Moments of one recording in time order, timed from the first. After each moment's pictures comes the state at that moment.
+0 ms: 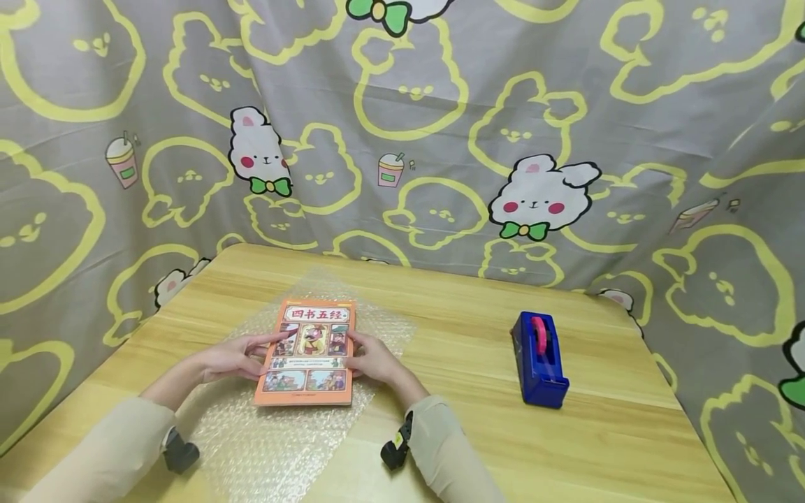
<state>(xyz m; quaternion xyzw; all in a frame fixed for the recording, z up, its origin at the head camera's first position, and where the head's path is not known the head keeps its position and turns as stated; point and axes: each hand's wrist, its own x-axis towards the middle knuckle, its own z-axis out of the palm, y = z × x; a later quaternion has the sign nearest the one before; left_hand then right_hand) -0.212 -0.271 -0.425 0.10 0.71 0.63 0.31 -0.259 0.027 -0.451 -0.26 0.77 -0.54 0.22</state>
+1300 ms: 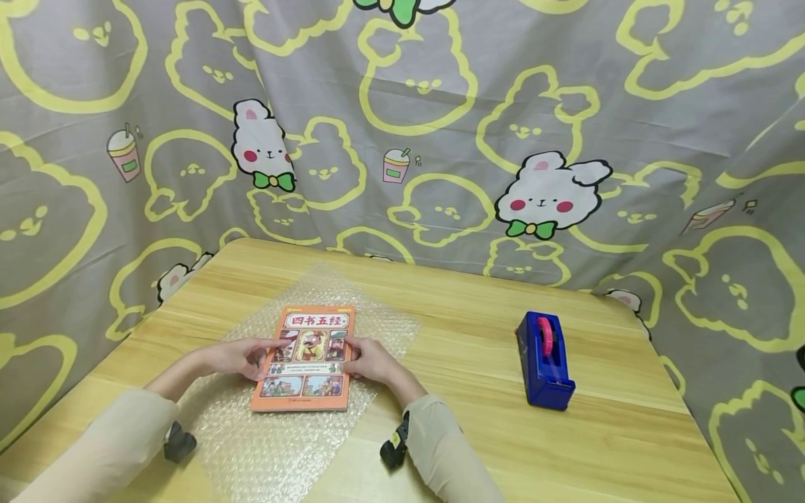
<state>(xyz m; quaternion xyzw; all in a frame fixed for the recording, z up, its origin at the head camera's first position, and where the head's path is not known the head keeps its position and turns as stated) -0.216 -0.274 -0.423 0.18 0.85 0.42 0.27 -0.244 0.018 -0.425 -0.28 0.80 -0.48 0.22</state>
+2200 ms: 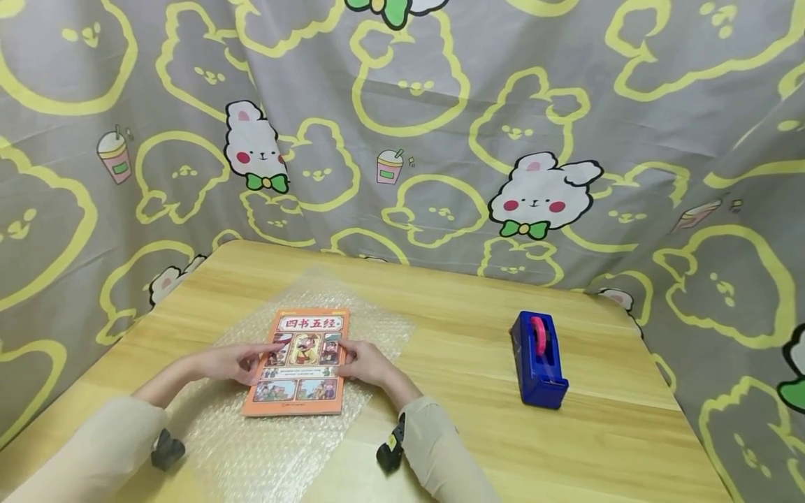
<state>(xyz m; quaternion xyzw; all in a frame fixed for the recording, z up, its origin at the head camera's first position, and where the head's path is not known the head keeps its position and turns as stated) -0.211 -0.274 -0.418 0.22 0.87 0.37 0.25 -0.256 0.018 -0.454 -0.27 0.81 -0.48 0.22</state>
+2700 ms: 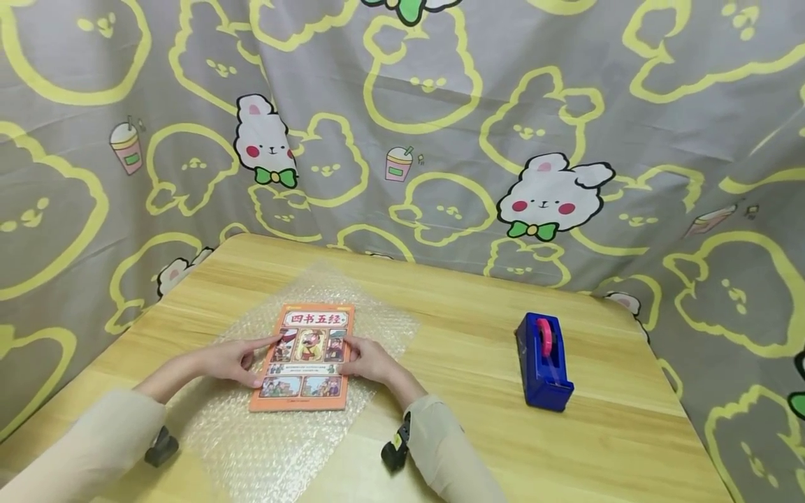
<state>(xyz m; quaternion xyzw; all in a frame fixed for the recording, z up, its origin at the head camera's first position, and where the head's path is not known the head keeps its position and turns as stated) -0.203 -0.281 -0.423 0.20 0.91 0.30 0.20 -0.256 0.018 -0.450 -0.27 0.81 -0.46 0.23</state>
